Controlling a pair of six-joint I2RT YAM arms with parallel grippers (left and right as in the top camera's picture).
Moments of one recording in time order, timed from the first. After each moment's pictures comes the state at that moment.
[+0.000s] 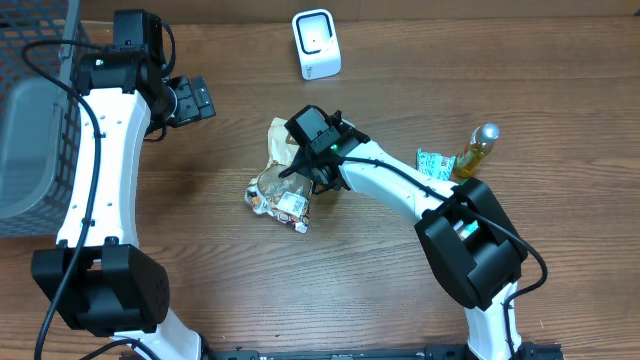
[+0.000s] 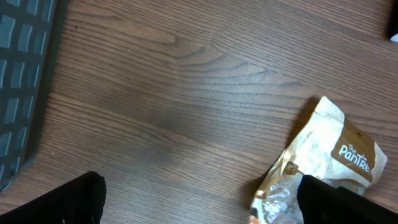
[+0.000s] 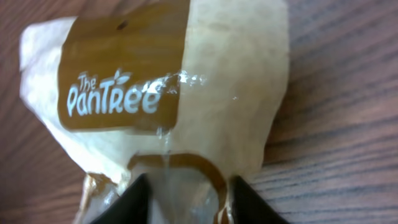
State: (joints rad) left arm 0.04 1.82 1.79 -1.19 -0.05 -0.31; right arm 0.69 2.10 1.50 -0.57 0.06 1.12
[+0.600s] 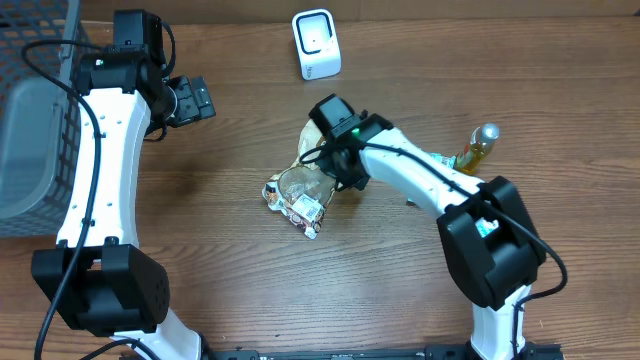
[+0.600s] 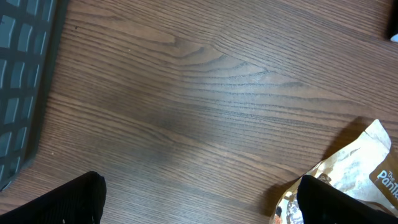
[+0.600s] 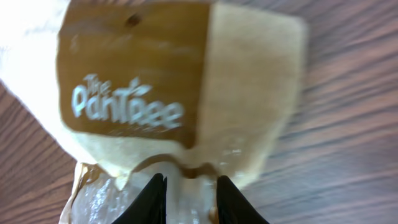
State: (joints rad) left arm 0.04 1.82 1.79 -1.19 -0.05 -0.31; right arm 0.60 2.05 1.51 -0.79 0.02 1.12
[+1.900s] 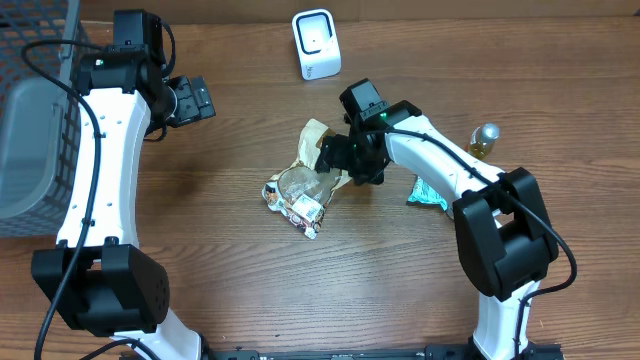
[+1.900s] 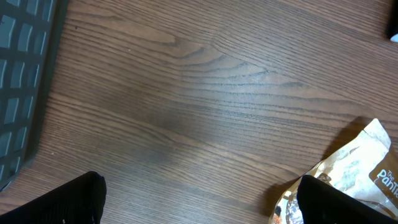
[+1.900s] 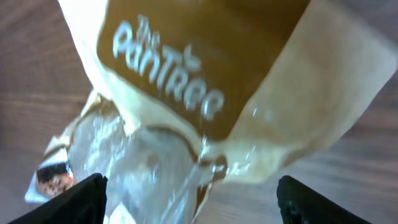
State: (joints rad) left arm 0.04 1.82 1.79 -1.19 -0.05 -0.31; right arm 0.49 2.05 1.50 -0.80 -0.33 0.62
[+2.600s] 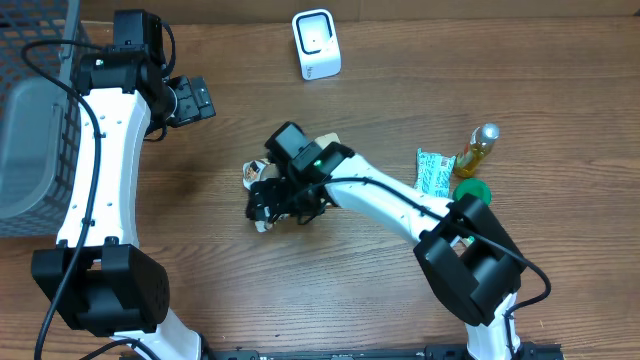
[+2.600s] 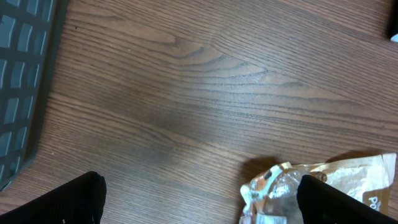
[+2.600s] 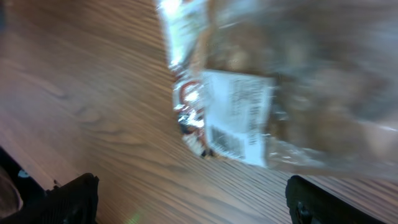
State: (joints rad) left arm 0.04 1.82 1.79 -1.19 -0.05 -0.31; right arm 0.80 2.05 1.50 -0.64 -0.40 0.62
